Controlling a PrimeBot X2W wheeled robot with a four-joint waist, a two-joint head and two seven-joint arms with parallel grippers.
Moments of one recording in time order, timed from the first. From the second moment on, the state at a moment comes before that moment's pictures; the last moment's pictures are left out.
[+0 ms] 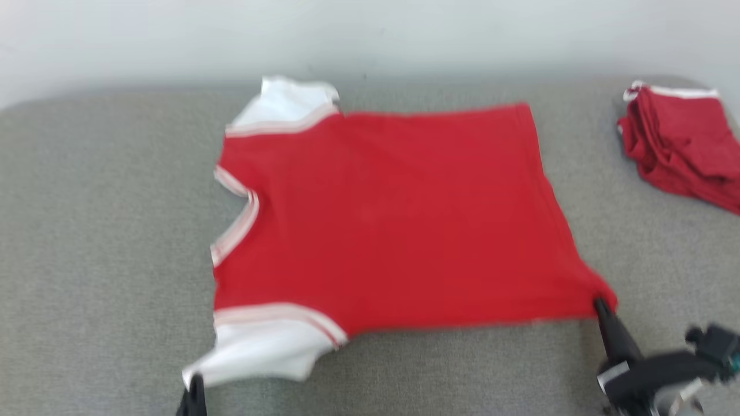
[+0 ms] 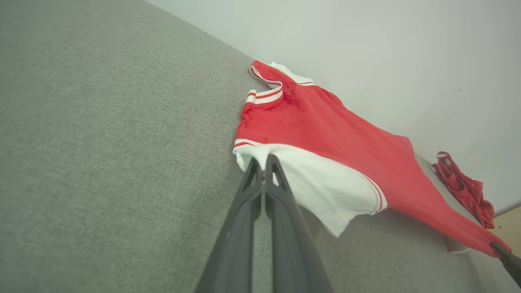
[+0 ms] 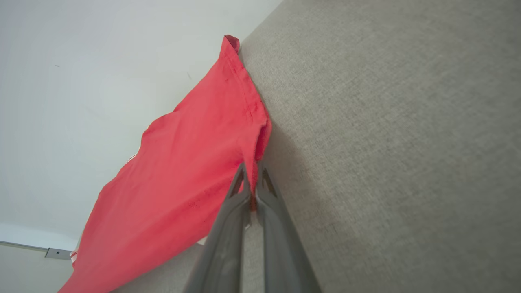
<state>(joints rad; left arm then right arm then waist) 0.14 0.18 -0.17 0.00 -0.69 0.02 -0.26 -0.20 -0.39 0.26 0.42 1.15 0.13 -0.18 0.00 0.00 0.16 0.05</state>
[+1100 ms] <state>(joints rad) -0.17 0.30 -0.27 0.14 -0.53 -0.09 -0.17 -0.07 -0.11 -0.16 0.17 0.87 0.13 0.33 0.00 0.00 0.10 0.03</state>
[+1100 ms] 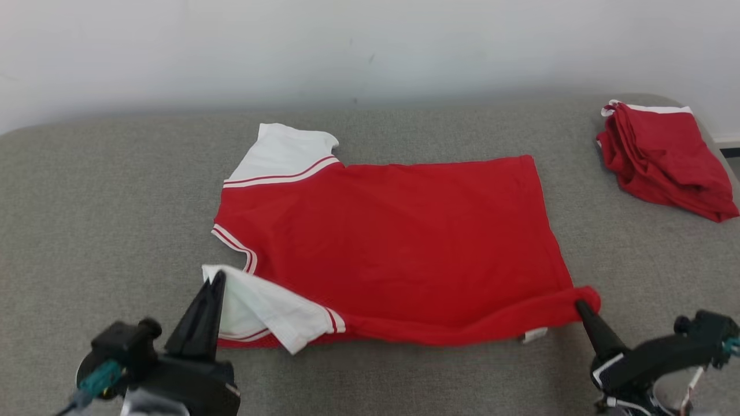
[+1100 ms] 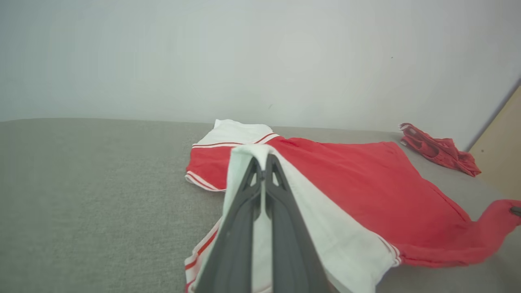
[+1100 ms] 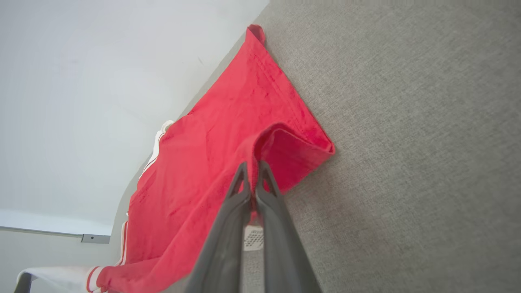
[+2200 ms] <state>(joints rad) -0.60 0.31 -0.45 0.71 -0.57 -0.13 -0.26 -0.41 -0.18 -0.07 0.52 0.69 0.13 0.13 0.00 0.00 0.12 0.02</state>
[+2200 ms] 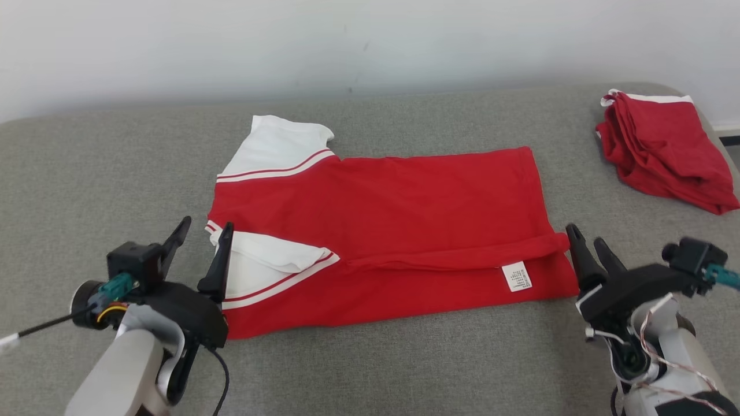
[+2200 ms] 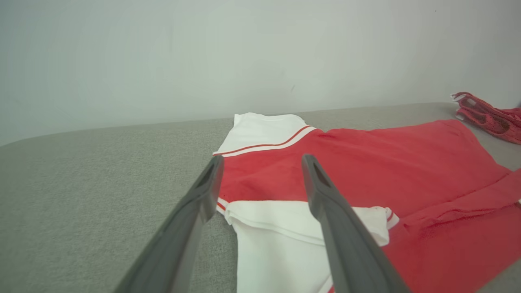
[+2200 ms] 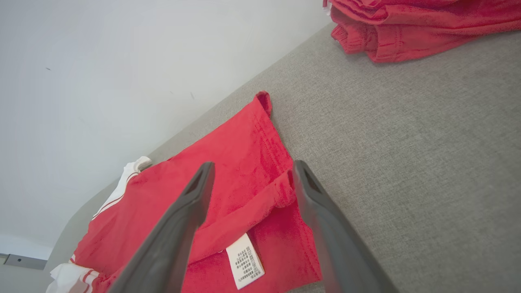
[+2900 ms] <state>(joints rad) -0.27 0.24 -0.29 0.56 -0.48 -0.12 -0.26 -0.29 -0.27 0.07 0.57 0.58 0.13 -0.03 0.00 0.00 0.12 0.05</state>
